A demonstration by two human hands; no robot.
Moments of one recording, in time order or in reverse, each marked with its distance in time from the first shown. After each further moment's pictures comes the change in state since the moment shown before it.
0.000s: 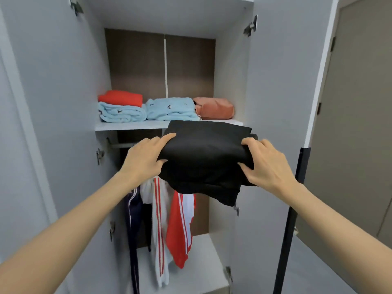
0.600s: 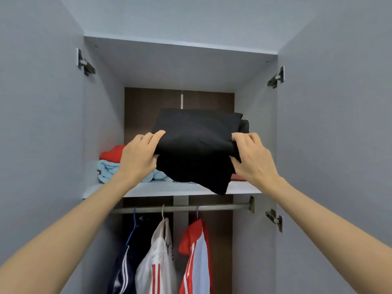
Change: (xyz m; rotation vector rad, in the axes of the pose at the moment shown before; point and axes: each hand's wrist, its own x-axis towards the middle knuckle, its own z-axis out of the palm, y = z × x) left_hand 0.233 -0.116 0.036 0.275 0.479 0.003; right_hand 0.274 0.056 0.116 0.023 0.406 -0.172
